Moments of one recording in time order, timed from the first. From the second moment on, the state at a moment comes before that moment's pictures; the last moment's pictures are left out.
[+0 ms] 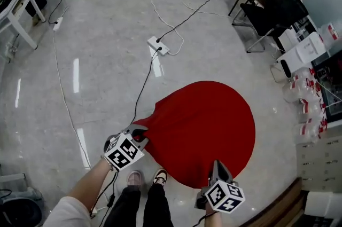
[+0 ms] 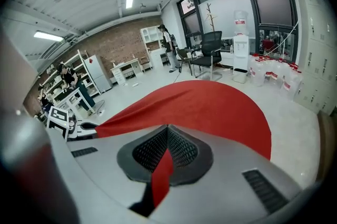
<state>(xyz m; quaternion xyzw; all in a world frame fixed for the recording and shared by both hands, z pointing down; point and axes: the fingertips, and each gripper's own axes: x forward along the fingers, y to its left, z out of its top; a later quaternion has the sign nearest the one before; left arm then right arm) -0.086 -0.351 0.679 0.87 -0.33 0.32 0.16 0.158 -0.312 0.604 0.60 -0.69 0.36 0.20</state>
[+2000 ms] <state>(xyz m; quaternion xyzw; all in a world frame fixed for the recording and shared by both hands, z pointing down) -0.087 -0.334 0.546 0.82 -0.44 0.25 0.26 0.150 -0.389 0.640 0.41 -0.78 0.34 0.33</state>
